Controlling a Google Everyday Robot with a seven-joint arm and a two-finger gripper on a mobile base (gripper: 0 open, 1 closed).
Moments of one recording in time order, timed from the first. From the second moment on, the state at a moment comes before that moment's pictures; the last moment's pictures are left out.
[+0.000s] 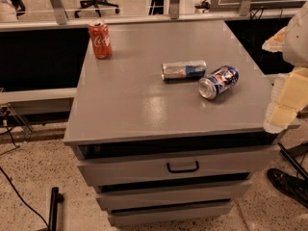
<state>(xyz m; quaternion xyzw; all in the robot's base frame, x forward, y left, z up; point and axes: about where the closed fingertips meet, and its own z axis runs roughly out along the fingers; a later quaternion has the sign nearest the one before) 0.438 -0.217 0.977 -0.60 0.78 -0.04 0.16</state>
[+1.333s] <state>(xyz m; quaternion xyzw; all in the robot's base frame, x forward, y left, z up) 0.521 -0.201 0.980 -0.64 0.74 -0.02 0.19</state>
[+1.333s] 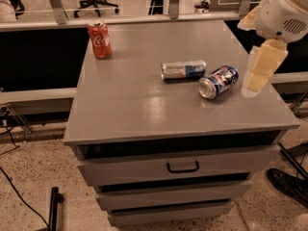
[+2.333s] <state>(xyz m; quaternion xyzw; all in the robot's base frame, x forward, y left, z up) 0.635 -0.143 0.980 -0.66 0.71 -0.01 0.24</state>
